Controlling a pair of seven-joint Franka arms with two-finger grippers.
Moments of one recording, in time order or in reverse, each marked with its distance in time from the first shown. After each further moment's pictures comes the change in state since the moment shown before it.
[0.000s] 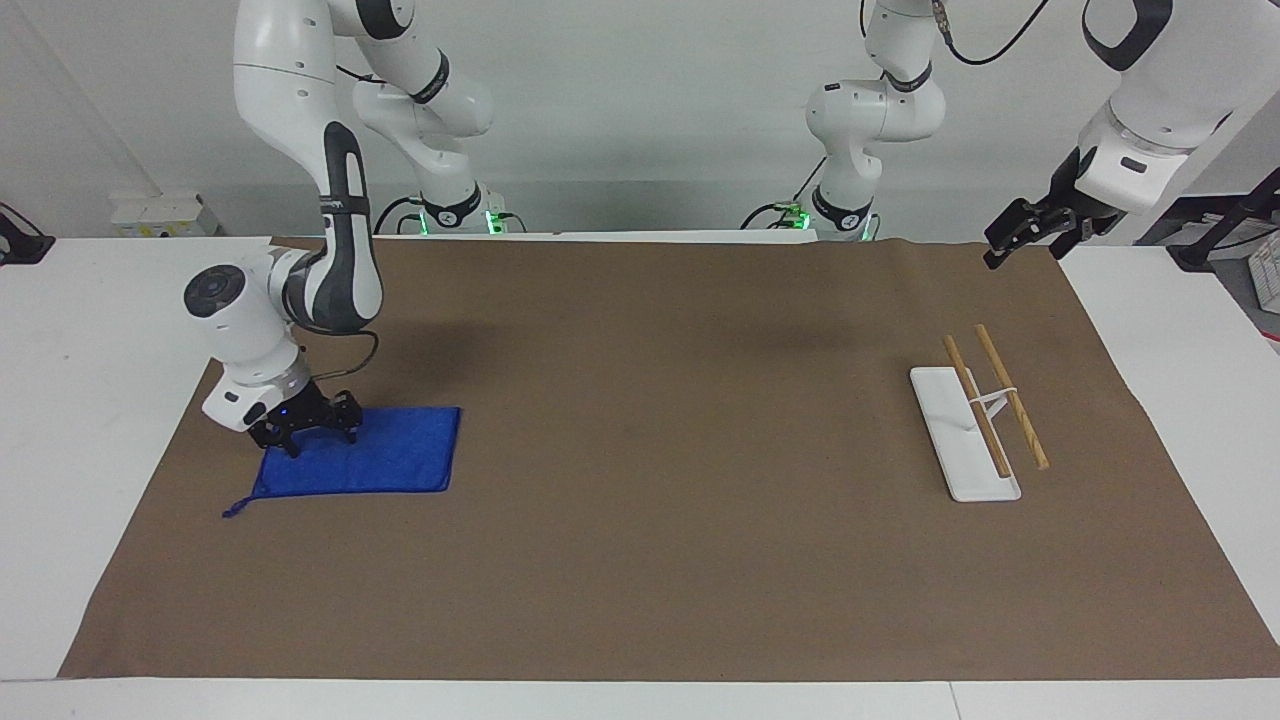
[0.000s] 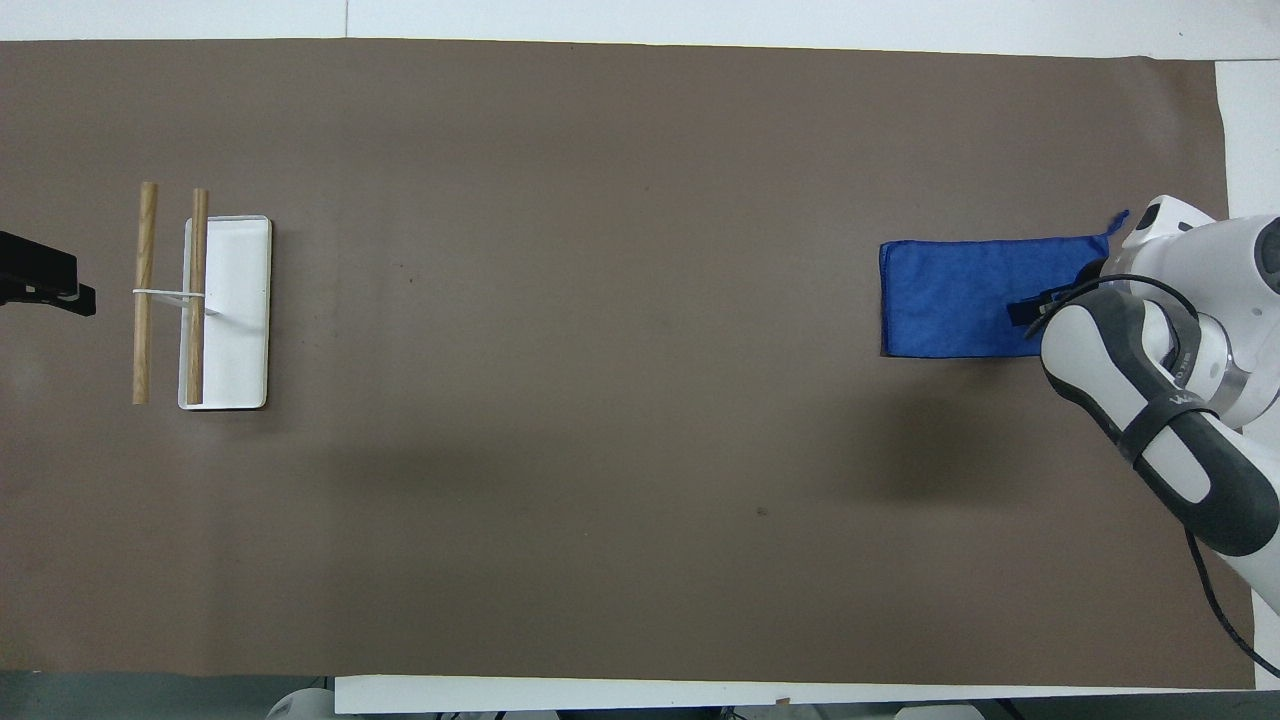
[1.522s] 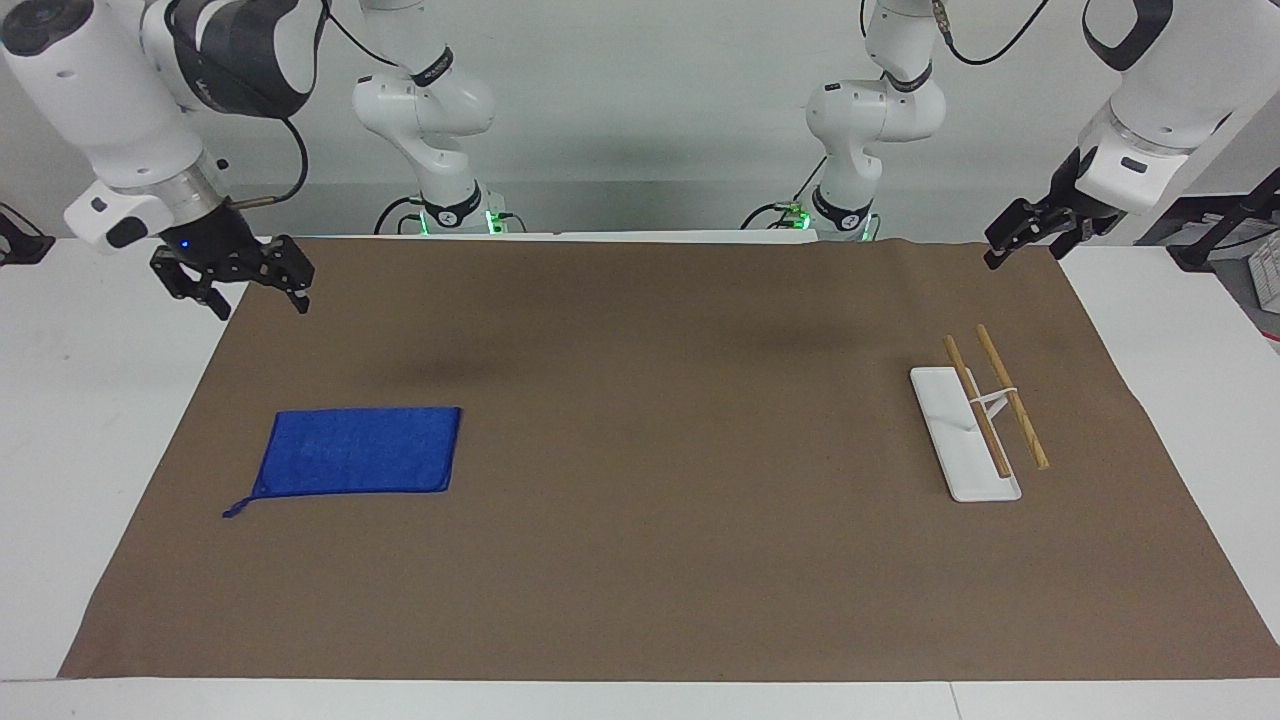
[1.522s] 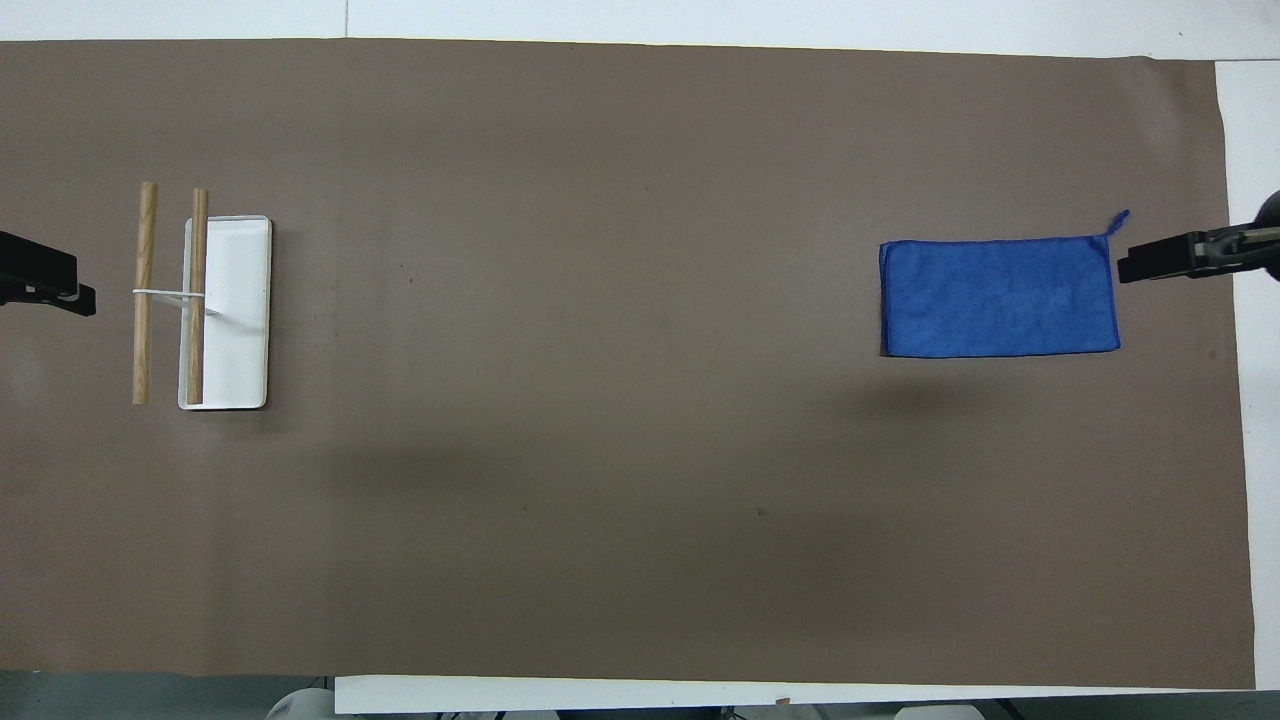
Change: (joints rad) left arm 0.000 0.000 0.000 0.000 0.000 0.000 0.000; right arm 0.064 -0.306 0.002 0.285 -0.037 -0.619 0.293
